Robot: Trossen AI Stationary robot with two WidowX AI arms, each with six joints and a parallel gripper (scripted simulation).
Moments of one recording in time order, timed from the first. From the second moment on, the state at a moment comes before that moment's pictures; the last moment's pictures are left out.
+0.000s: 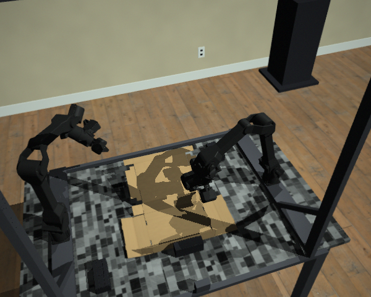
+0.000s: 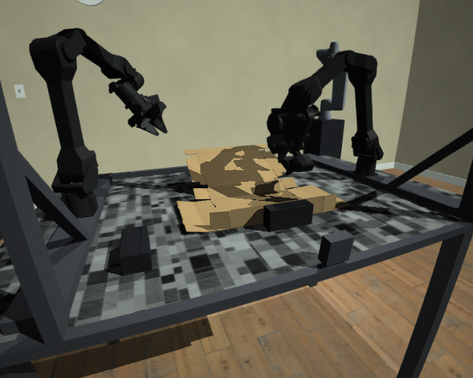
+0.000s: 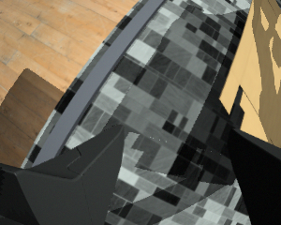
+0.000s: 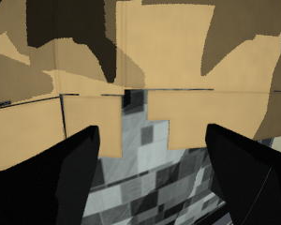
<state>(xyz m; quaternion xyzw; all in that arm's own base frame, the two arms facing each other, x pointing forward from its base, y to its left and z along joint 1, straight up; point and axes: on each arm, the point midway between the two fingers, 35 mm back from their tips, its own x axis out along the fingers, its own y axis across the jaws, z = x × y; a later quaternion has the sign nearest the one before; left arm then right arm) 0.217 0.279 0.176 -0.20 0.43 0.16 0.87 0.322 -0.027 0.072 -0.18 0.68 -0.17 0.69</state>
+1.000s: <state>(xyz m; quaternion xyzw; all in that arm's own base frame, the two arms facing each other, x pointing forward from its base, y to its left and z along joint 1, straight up) 0.190 0.271 0.182 -0.30 0.12 0.14 0.94 0.322 -0.027 0.072 -0.18 0.68 -0.17 0.69</state>
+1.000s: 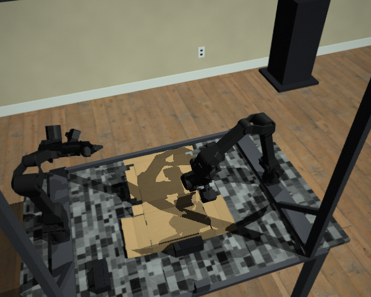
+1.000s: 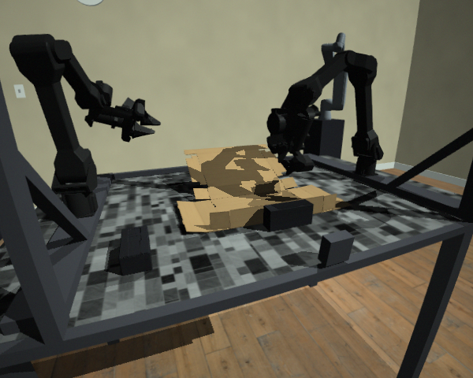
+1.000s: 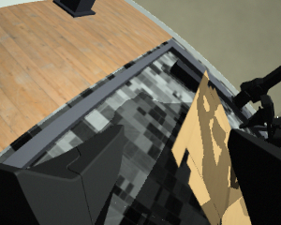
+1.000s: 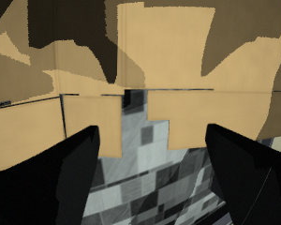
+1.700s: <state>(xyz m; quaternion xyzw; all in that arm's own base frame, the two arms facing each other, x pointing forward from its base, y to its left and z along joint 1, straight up) 0.163 0.228 0.183 -0.30 0.03 0.07 0.95 0.322 -0.027 0.072 -0.18 0.68 -0.17 0.69</state>
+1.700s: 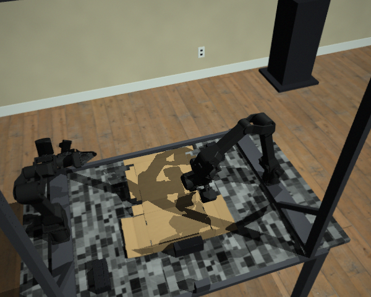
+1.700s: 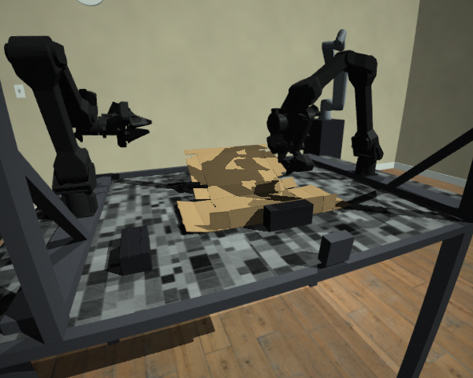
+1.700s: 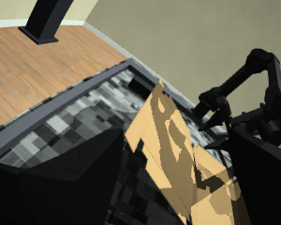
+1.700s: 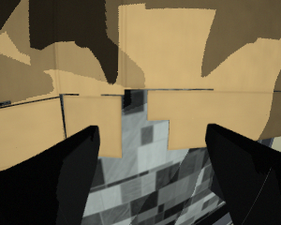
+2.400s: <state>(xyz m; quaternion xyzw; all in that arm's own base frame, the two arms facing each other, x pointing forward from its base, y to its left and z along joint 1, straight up) 0.178 0.231 0.148 -0.30 0.03 0.07 0.95 0.345 0.012 0.062 -0.11 0.66 -0.12 0.73</state>
